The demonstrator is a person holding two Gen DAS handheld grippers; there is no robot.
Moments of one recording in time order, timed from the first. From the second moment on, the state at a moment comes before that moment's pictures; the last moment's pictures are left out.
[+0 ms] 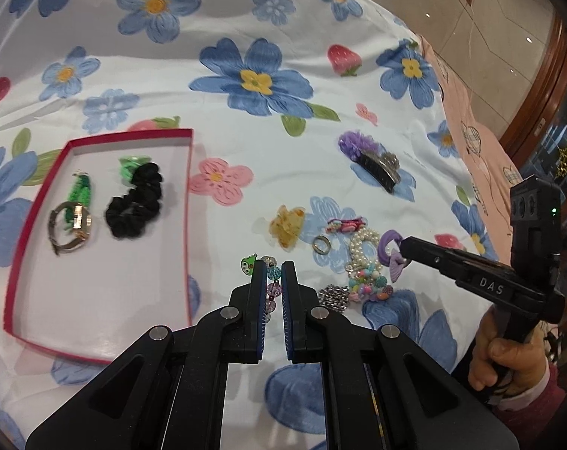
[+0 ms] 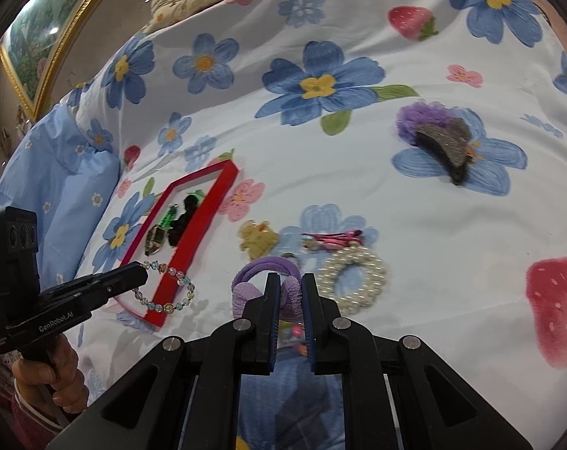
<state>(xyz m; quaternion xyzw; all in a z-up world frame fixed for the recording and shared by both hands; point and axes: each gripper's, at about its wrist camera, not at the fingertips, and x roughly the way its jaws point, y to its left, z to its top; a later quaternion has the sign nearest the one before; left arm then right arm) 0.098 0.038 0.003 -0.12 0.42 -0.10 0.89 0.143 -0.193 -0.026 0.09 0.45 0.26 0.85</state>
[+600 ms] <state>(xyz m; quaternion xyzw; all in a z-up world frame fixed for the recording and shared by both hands) 0.081 0.117 0.009 -0.17 0.40 -0.04 0.90 0.146 -0.111 -0.027 0.06 0.45 0.33 0.83</state>
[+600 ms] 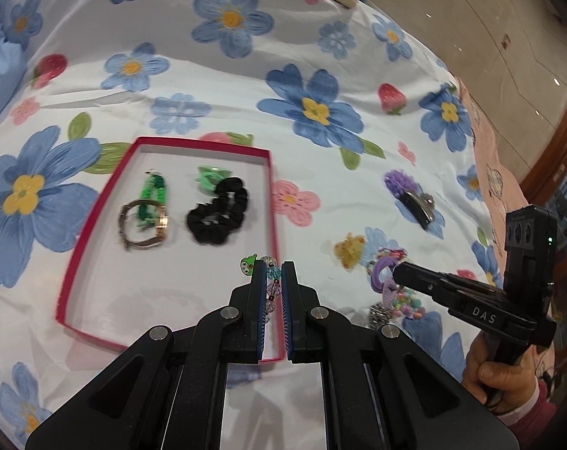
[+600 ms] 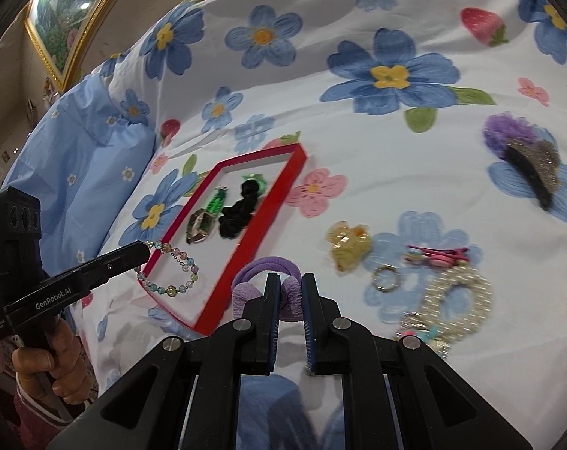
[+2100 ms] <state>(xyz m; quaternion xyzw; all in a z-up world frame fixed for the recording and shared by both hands) 0.121 0.217 -0.083 -0.20 0.46 0.06 0.86 0.190 0.074 -0.091 -0.12 0.50 0.36 0.78</state>
